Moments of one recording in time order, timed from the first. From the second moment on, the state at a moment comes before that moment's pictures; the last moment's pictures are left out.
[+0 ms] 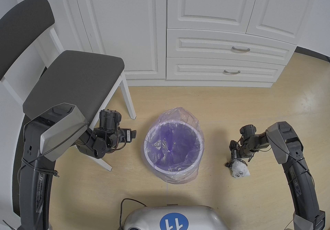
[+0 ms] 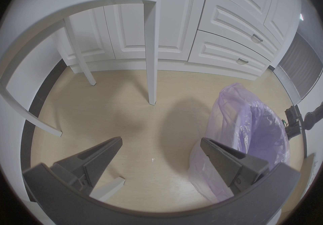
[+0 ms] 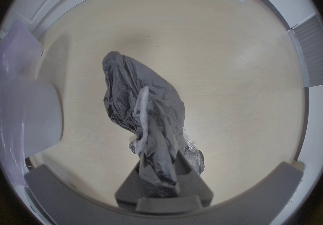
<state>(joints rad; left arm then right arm) -0.28 2.52 -1.30 -0.69 0.13 -0.14 0.01 2.98 -2.00 0.06 -0.08 0.04</state>
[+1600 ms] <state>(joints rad) -0.41 2.36 -1.09 -0.91 0.14 -0.11 0.08 2.71 -1.34 -1.50 -0.03 -0.26</state>
